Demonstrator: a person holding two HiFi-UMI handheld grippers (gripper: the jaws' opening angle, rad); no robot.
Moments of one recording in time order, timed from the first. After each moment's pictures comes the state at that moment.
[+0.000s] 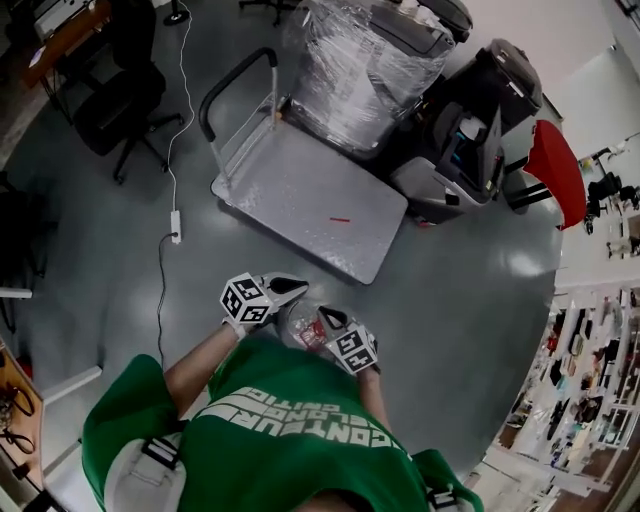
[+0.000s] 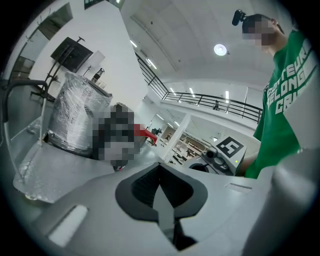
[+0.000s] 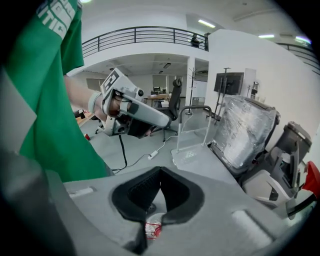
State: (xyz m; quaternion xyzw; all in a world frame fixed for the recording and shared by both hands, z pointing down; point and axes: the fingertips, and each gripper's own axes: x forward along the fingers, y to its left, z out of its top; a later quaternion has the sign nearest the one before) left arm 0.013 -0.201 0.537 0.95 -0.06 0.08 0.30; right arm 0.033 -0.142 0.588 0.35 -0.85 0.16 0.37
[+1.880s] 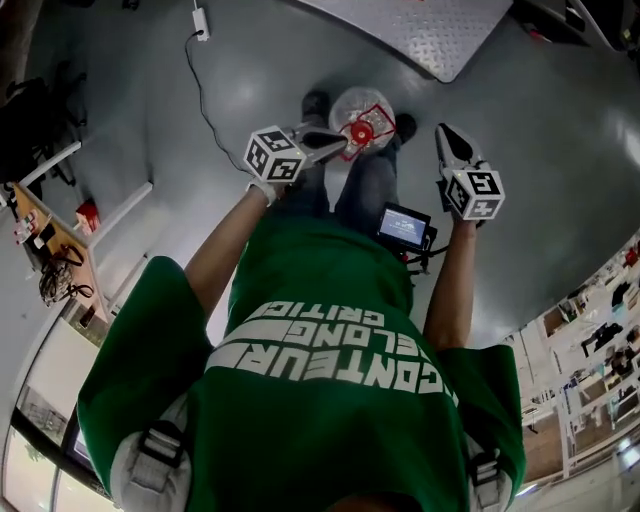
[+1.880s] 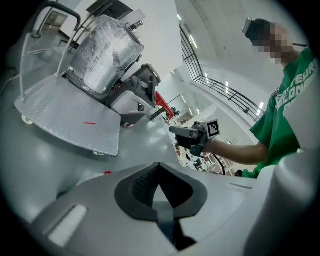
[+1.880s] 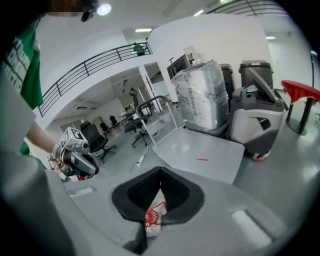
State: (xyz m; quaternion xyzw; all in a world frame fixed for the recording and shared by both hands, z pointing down) left arm 0.122 -0.078 0.711 0.85 -0.10 0.20 0.48; right arm 0.300 -0.132 0.711 0.45 -0.79 0.35 0.22
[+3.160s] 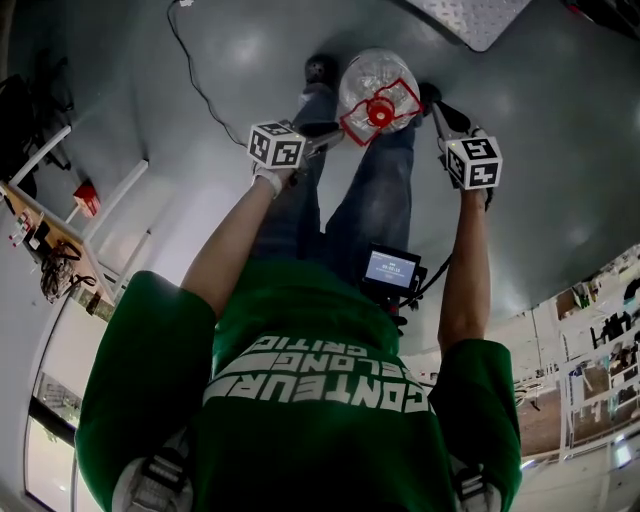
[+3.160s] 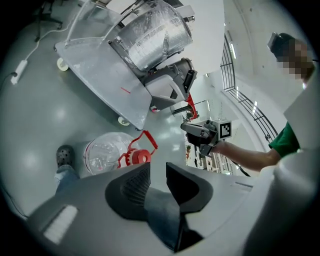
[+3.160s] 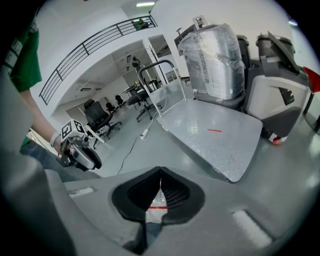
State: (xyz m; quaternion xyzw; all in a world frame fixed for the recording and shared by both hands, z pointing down) left arm 0.082 -0.022 0.911 0.74 -0.17 0.23 0.61; right arm 0.268 -0.102 0.910 0.37 -0.78 0.39 0.31
